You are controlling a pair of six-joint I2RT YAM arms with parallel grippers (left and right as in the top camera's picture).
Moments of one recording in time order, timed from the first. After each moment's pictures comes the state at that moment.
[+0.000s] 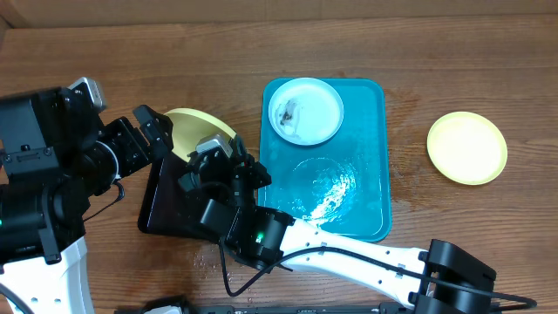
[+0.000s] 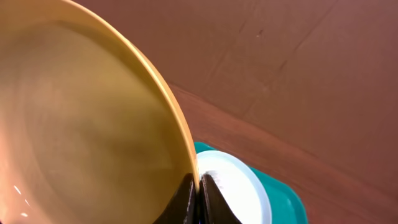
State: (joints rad) left arm 0.17 1.20 1.70 -1.38 0.27 -0.41; right arm 1.22 1.81 1.37 -0.19 1.11 0.14
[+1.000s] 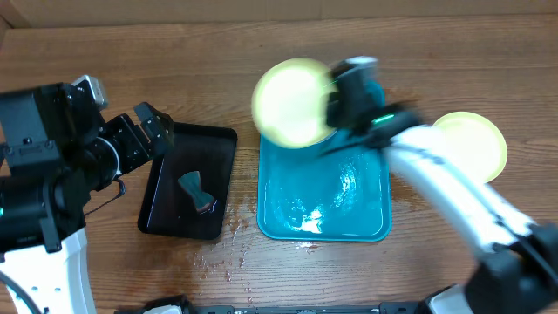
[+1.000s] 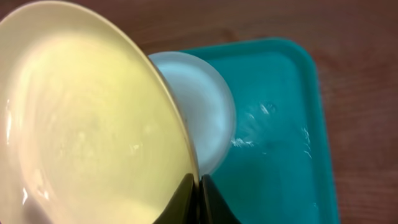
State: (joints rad) left arm 0.17 1.23 1.71 -1.38 0.28 -0.41; right arm 0.35 1.62 1.38 -0.71 0.07 0.55
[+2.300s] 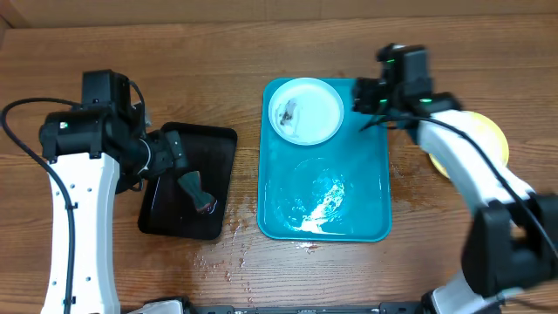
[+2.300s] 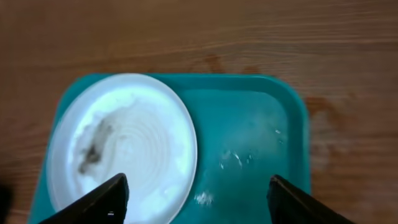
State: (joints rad) left arm 0.10 1.44 1.49 -1.44 0.07 -0.28; right arm 0.22 1.79 1.30 -0.38 -0.09 0.27
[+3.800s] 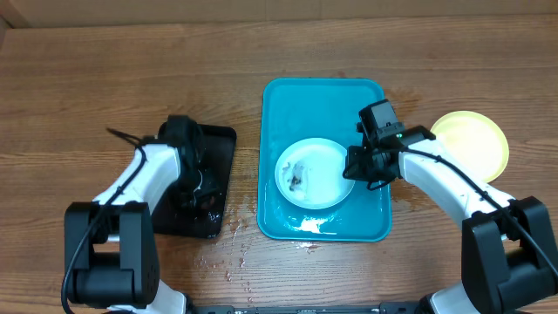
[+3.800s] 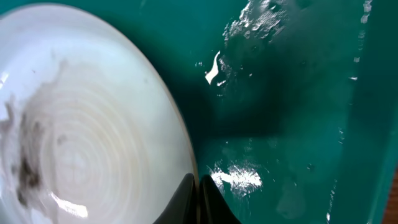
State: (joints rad) left arm -0.04 1.74 1.00 -0.88 0.09 -0.43; right arm 0.33 1.70 1.03 -0.66 -0.16 0.41
